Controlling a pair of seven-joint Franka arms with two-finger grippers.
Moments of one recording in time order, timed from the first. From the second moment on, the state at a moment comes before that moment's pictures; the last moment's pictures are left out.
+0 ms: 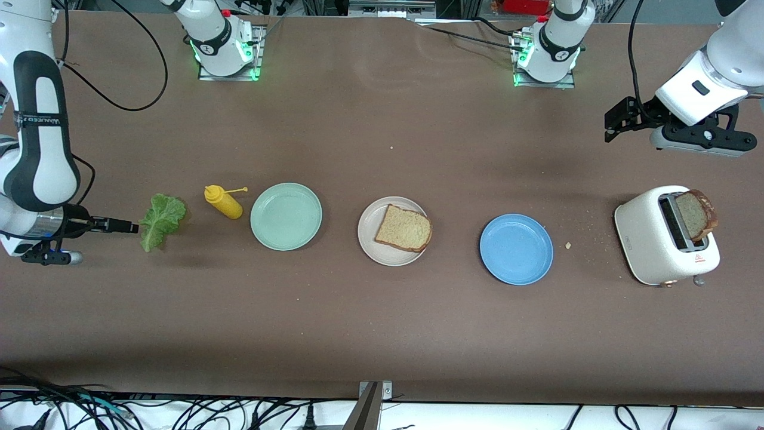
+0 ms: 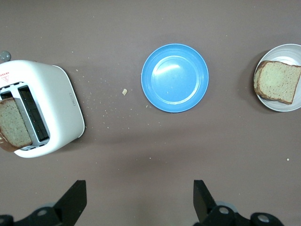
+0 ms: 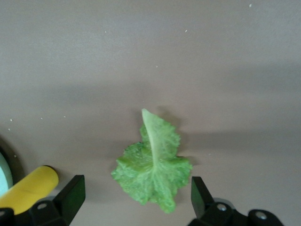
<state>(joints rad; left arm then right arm) -0.08 -0.08 -0.04 -1.74 -0.01 1.62 0.02 -0.01 0.54 -0.26 -1.65 0.29 1.97 -0.29</state>
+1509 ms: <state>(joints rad) -0.08 -0.08 -0.04 -1.74 -0.01 1.62 0.02 -0.02 0.56 -0.17 -1.97 0.22 2.35 -0.14</state>
